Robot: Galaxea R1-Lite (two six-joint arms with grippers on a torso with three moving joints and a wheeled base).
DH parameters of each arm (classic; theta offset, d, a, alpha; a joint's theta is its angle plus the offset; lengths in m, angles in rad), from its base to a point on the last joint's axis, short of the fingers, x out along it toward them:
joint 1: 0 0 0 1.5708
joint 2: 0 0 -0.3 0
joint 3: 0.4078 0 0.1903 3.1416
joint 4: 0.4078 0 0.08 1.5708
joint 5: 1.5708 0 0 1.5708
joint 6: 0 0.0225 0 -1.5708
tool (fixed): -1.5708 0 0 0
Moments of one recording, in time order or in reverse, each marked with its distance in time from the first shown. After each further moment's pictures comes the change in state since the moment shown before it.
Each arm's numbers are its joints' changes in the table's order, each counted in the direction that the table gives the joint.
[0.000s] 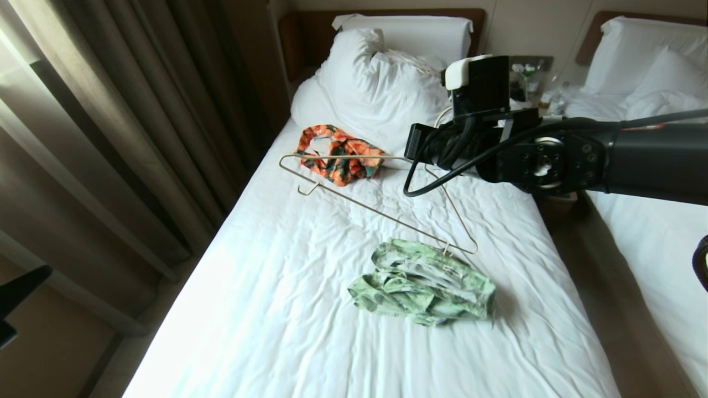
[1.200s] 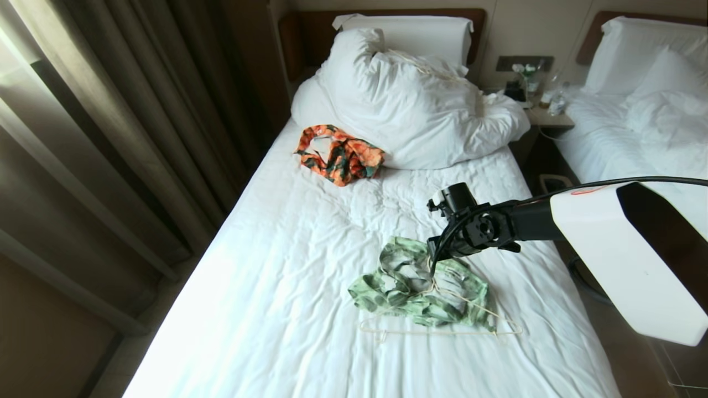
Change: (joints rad) left arm 0.000 0.312 -0.026 0.256 0.055 -0.005; right arm -0.187 -0.349 -0.034 0.206 0.125 -0.274
